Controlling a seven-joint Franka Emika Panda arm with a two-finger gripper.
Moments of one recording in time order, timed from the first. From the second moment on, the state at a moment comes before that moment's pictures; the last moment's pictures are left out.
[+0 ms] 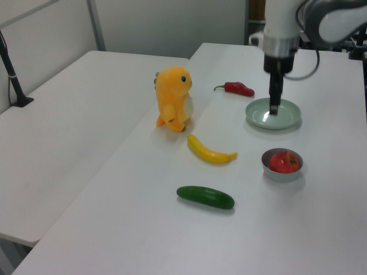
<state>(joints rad) 0.32 -0.03 -0.01 -1.95 -0.04 1.95 0.10</state>
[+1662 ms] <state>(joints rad) 0.12 -0.03 -0.10 -1.71 0.05 1.75 0.09</state>
